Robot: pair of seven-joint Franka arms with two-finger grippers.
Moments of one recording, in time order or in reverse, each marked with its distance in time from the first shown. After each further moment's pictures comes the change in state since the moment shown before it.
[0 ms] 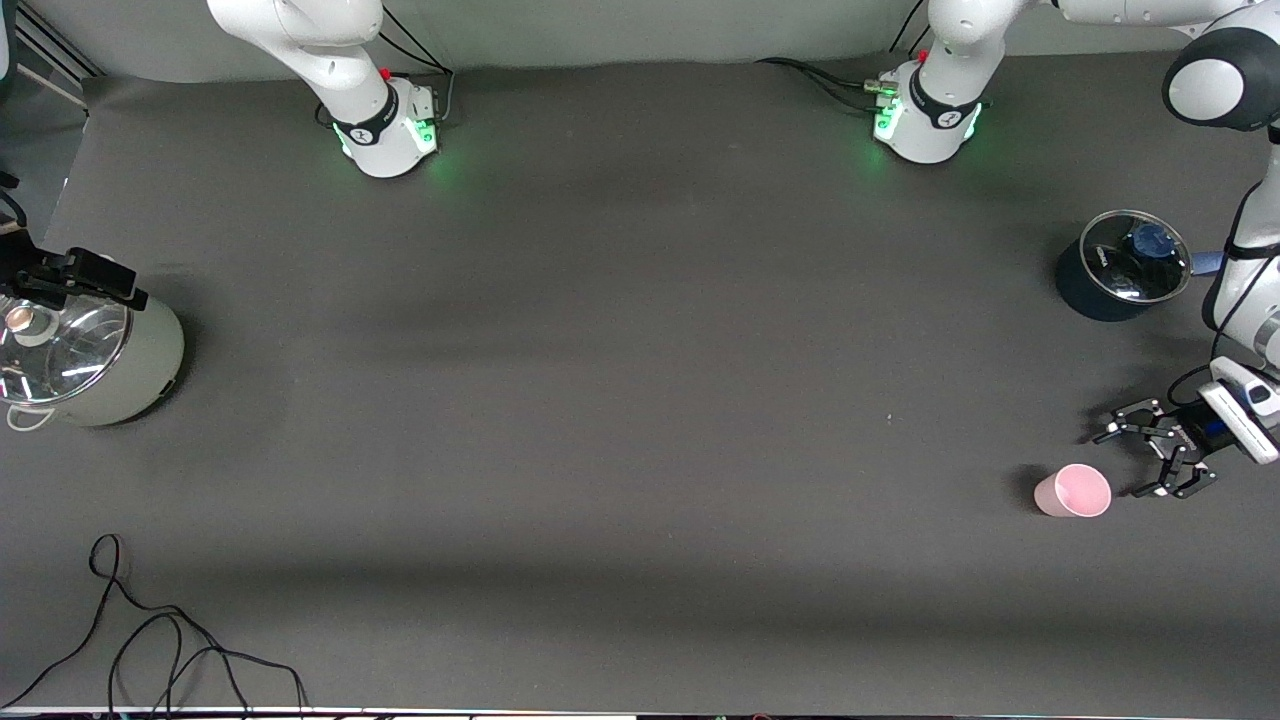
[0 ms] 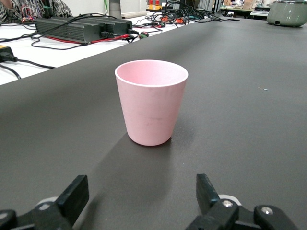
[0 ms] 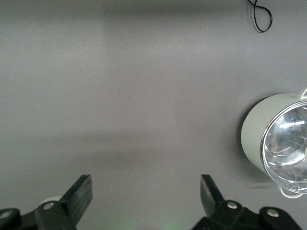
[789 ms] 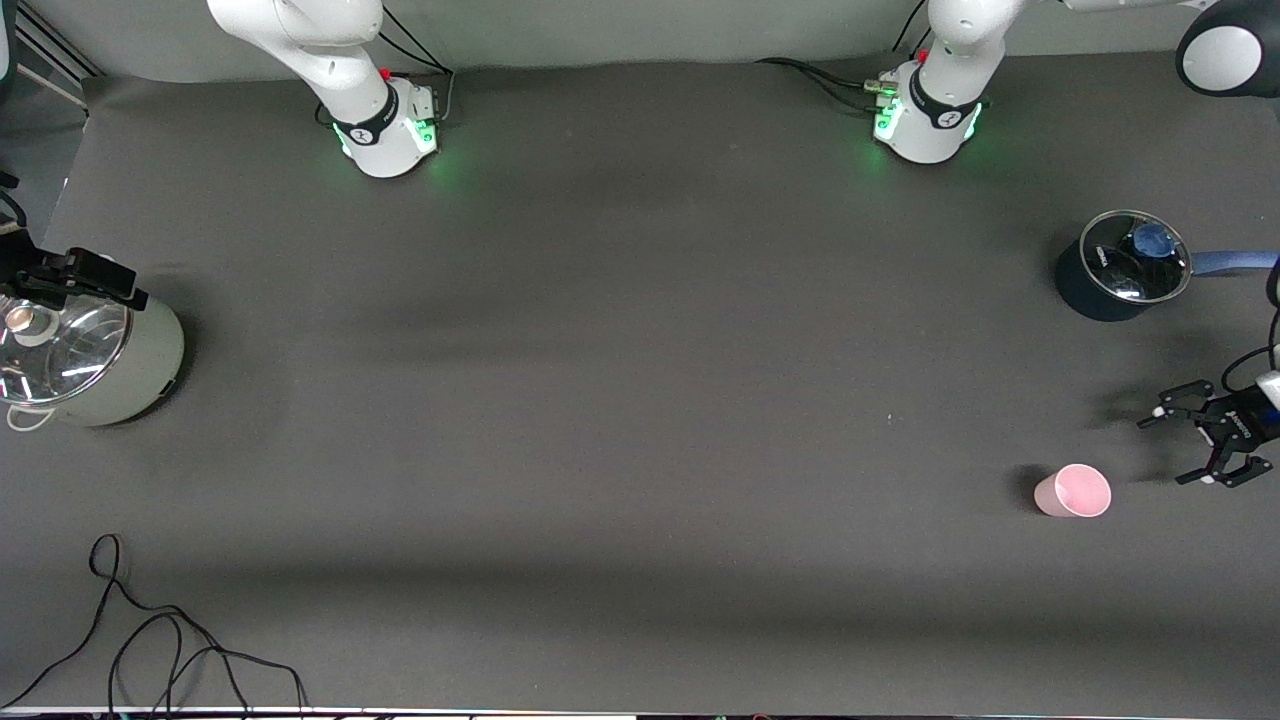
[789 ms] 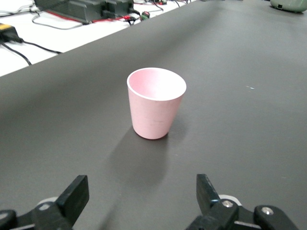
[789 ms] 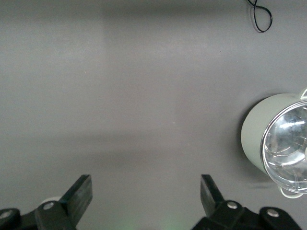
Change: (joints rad) left arm 0.002 -0.101 0.033 -0.003 0.117 -0.006 -0.148; right arm 0.000 0.000 0.000 0.000 0.000 0.000 0.000
